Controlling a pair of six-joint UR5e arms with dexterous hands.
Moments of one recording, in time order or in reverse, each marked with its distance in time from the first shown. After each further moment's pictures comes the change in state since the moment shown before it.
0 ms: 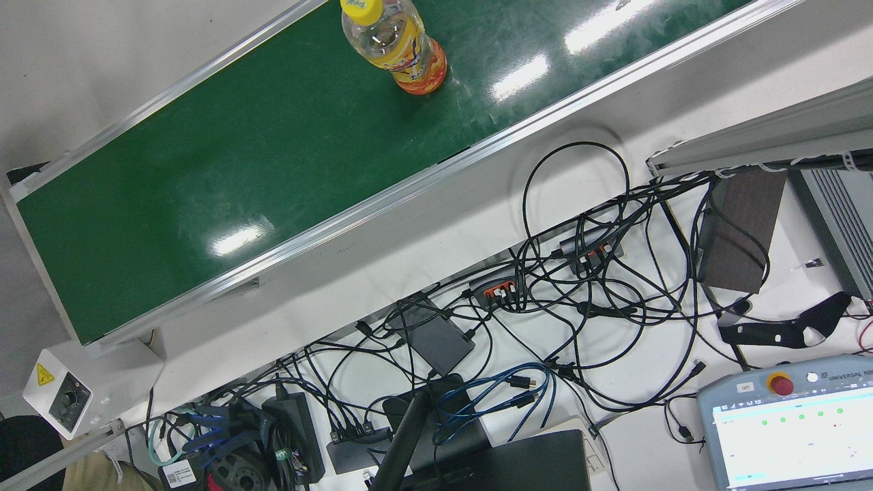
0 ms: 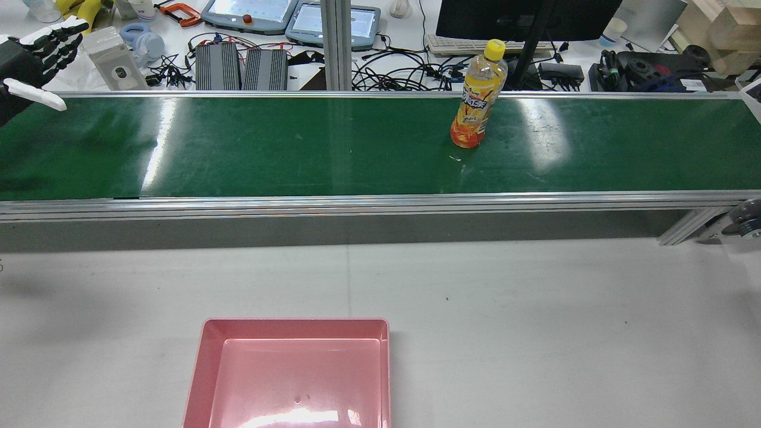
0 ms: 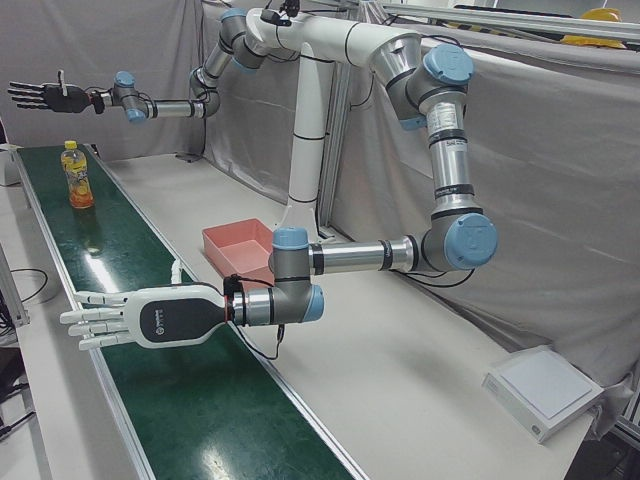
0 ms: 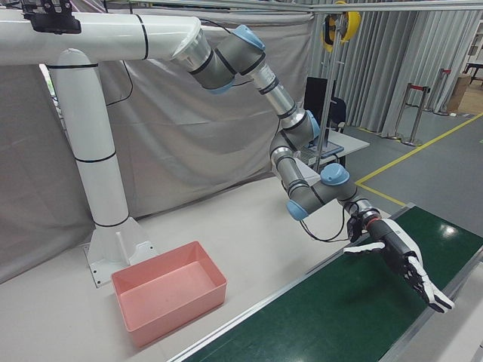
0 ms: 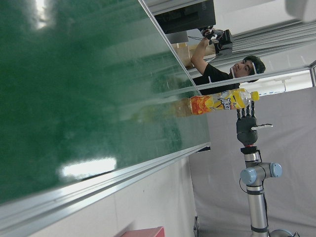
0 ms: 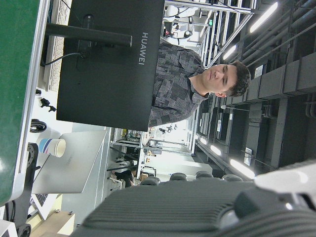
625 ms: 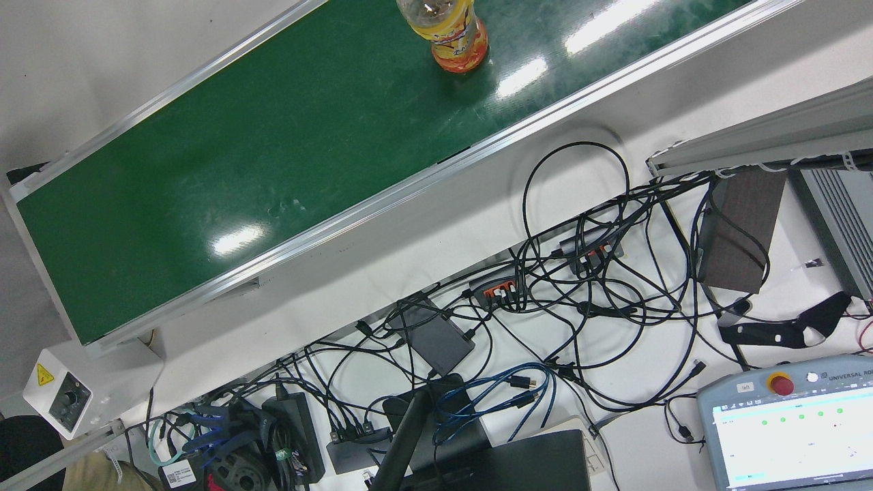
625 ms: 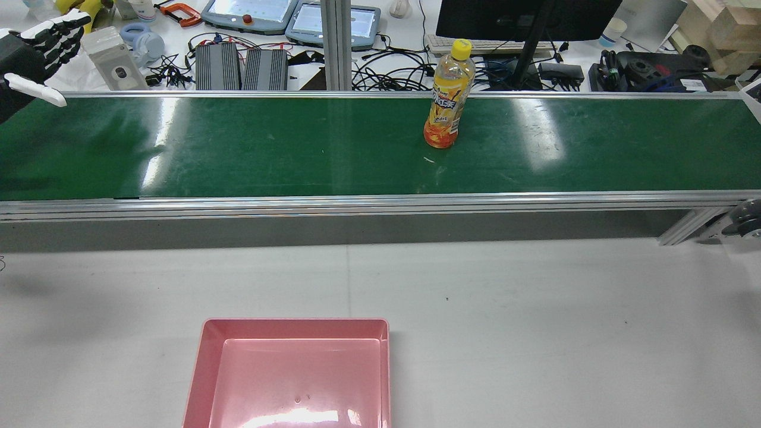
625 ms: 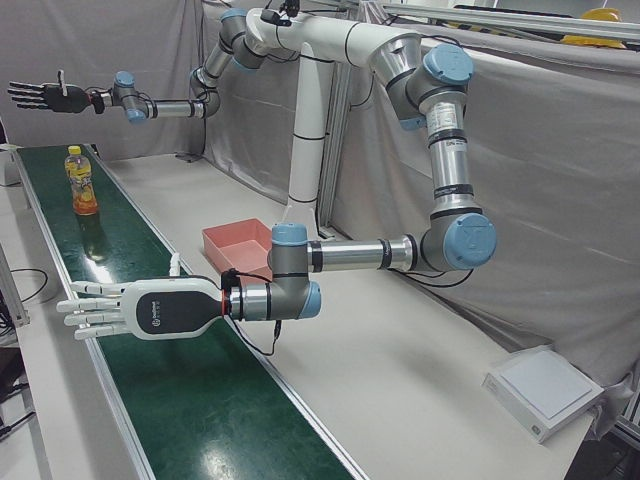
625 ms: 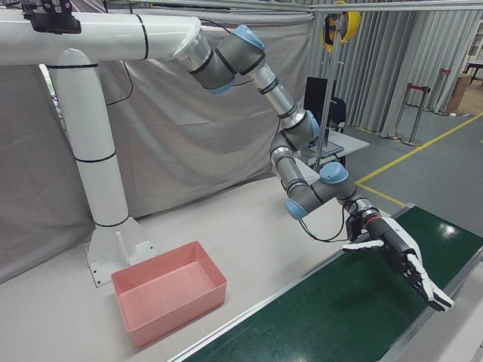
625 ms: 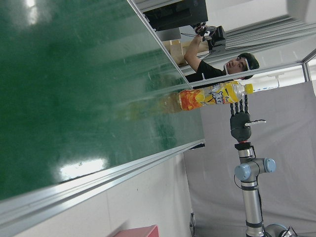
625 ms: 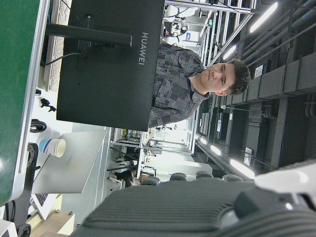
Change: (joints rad) left arm 0.000 -0.003 -0.016 -0.008 0.000 -0.005; right arm 0.000 0.000 0.000 0.000 0.000 0.000
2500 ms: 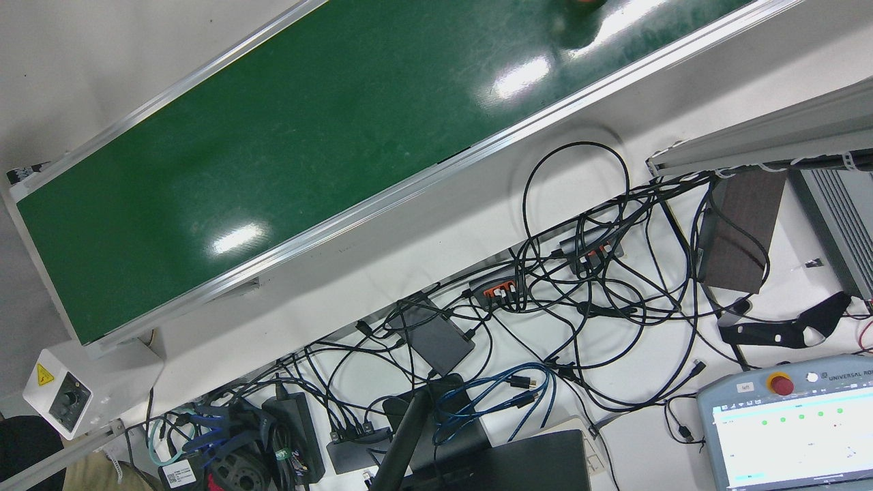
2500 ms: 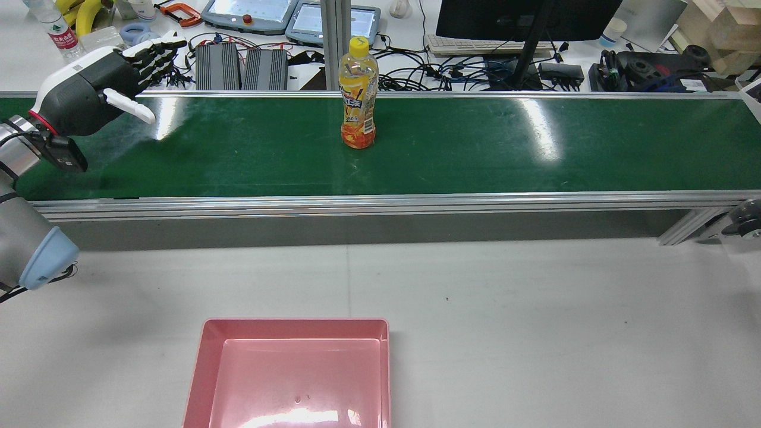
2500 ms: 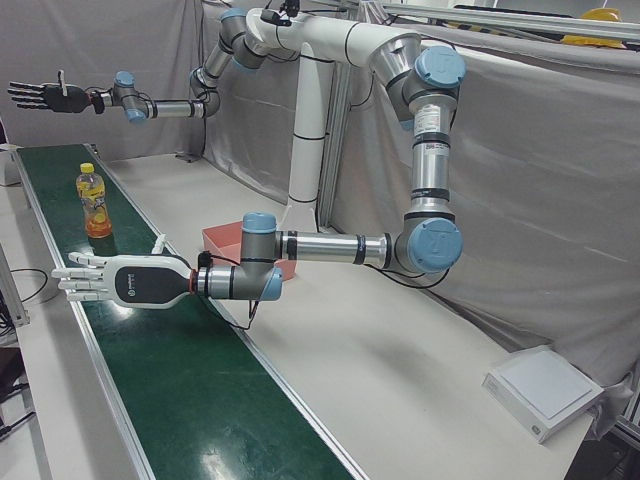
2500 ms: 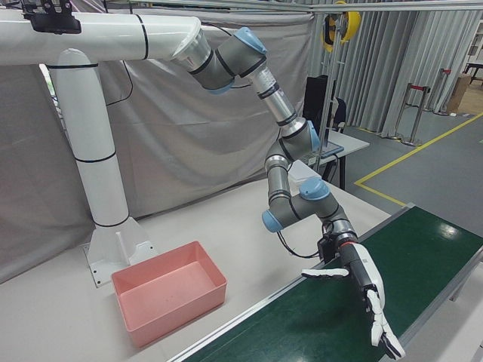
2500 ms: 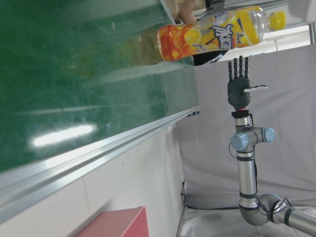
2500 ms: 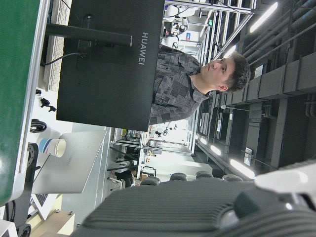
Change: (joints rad) left arm 0.135 -0.125 0.019 0.035 0.000 0.021; right arm 0.000 0.000 0.000 0.000 0.000 0.000
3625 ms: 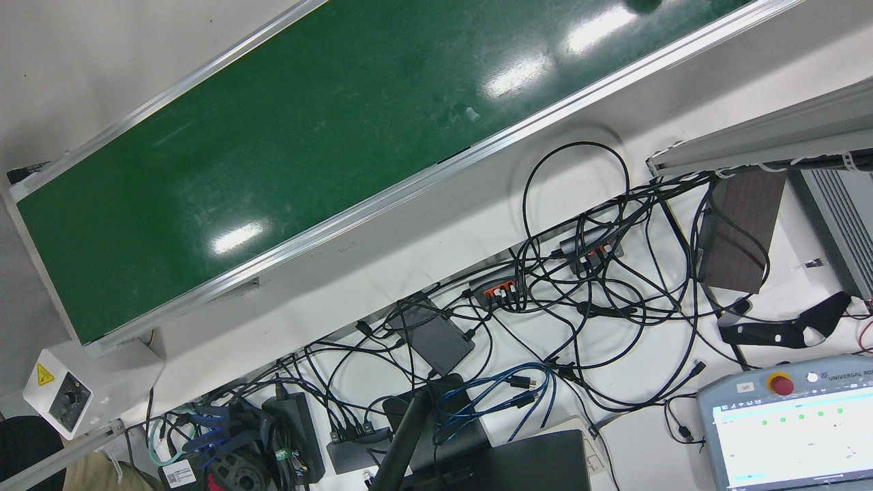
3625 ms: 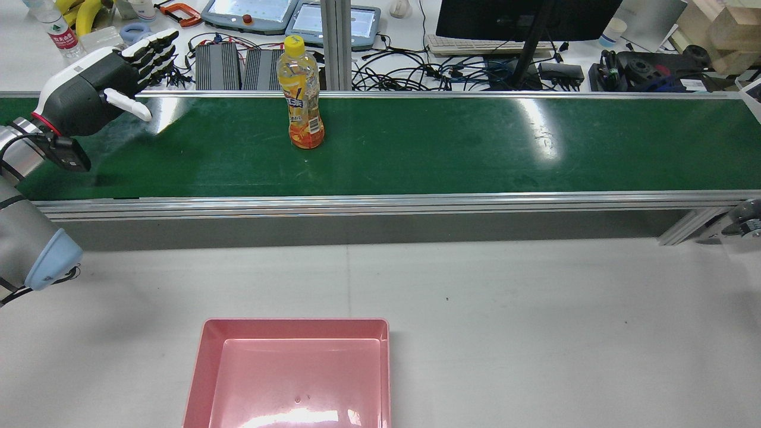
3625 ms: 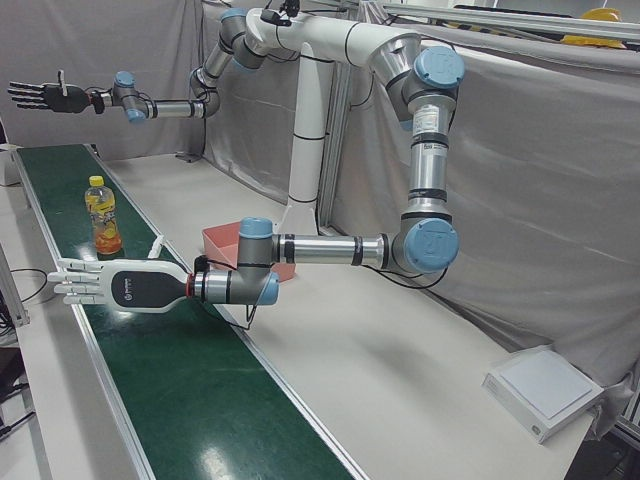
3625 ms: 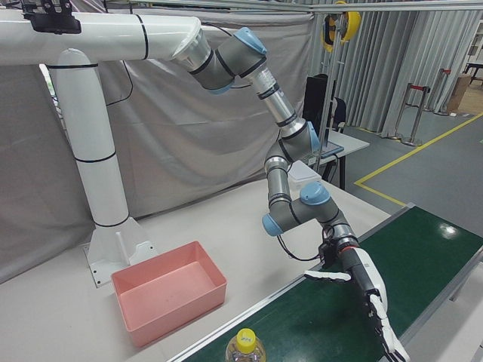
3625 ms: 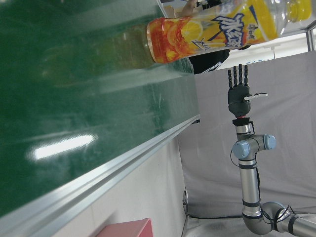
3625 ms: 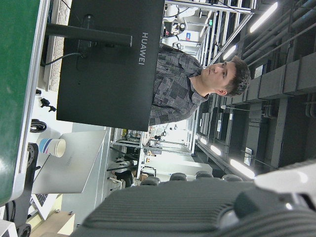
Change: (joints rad) left arm 0.007 -0.006 0.039 -0.036 -0.040 0.006; right arm 0.000 0.000 0.000 0.000 0.000 0.000
